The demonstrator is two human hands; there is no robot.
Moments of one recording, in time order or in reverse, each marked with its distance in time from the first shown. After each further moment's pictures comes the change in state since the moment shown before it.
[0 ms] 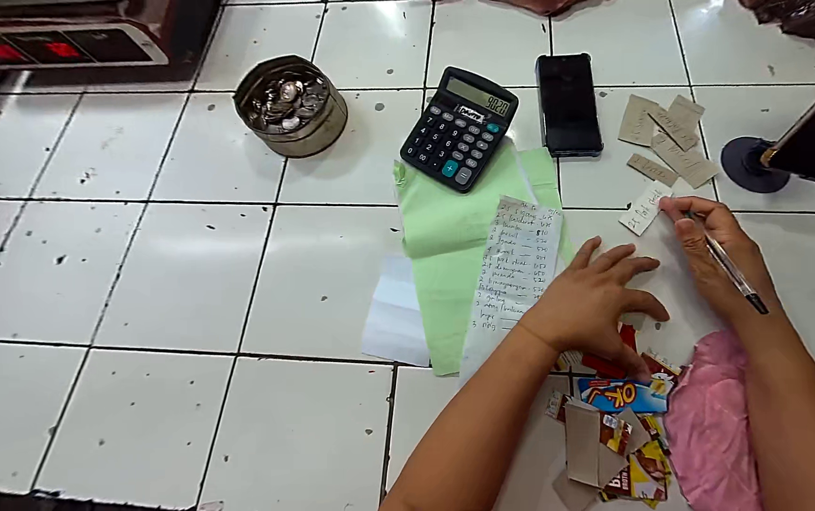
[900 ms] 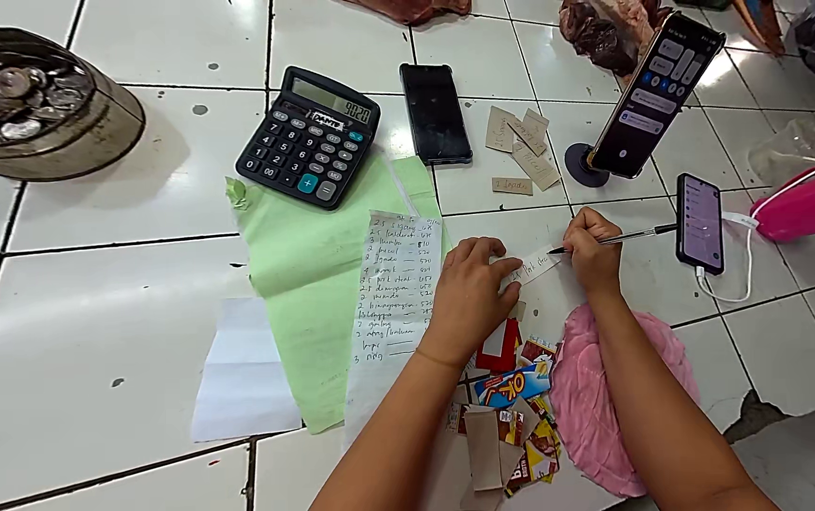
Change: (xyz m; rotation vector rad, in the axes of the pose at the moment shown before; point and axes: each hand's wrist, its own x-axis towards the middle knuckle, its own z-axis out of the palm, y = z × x) left_hand 0.012 -0.002 0.024 0.124 0.506 -0.181; right_hand -0.009 0.005 -0.003 0.396 0.314 0.051
